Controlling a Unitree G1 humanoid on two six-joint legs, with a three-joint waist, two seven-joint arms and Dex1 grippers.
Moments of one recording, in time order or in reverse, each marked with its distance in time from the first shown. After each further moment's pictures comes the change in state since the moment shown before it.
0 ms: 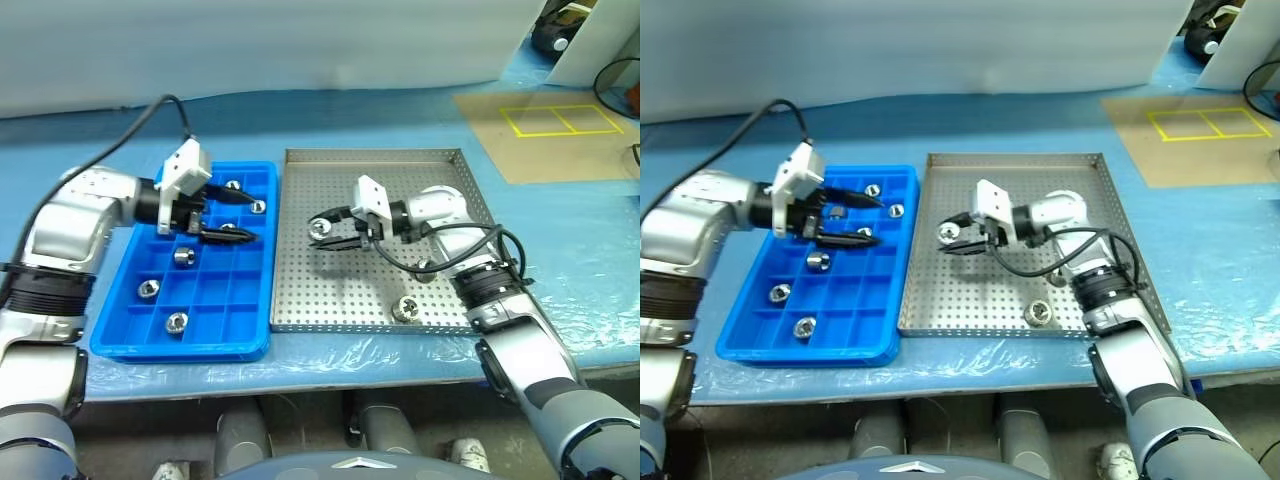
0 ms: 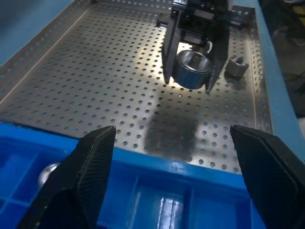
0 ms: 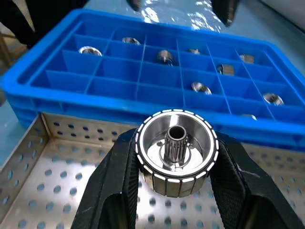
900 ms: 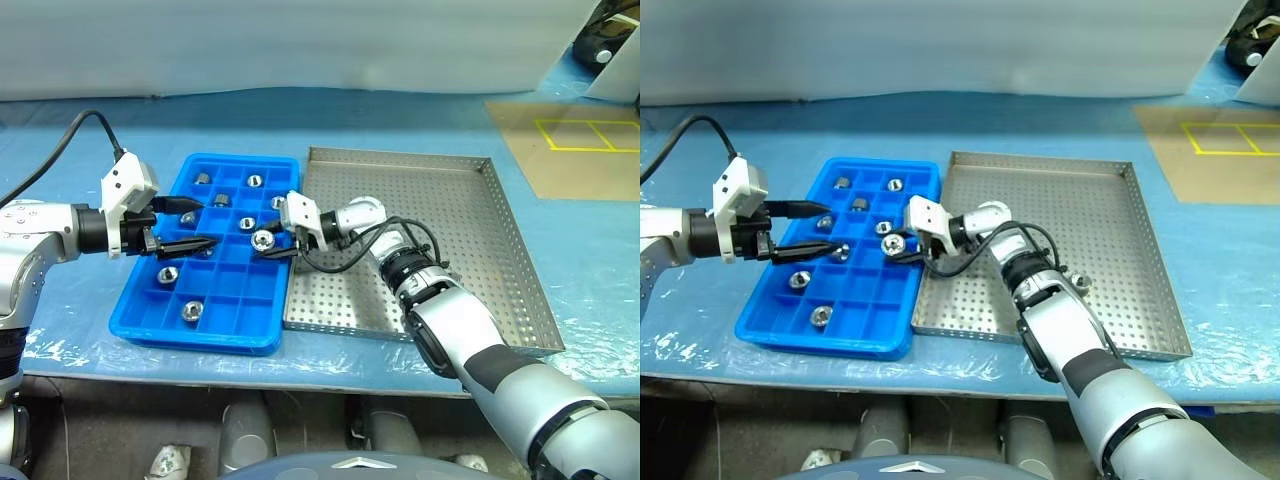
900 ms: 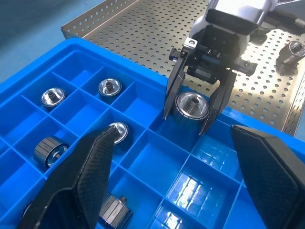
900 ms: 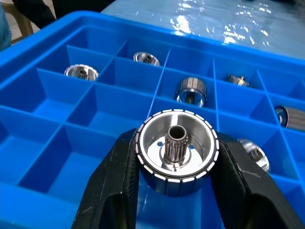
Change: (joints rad) left arm 0.308 0.114 0.212 -0.272 -0.119 0.133 0.211; right arm -0.224 0.291 -0.003 0.696 -0.181 -0.409 -0.135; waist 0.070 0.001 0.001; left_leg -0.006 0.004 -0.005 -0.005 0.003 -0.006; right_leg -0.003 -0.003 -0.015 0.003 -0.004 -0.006
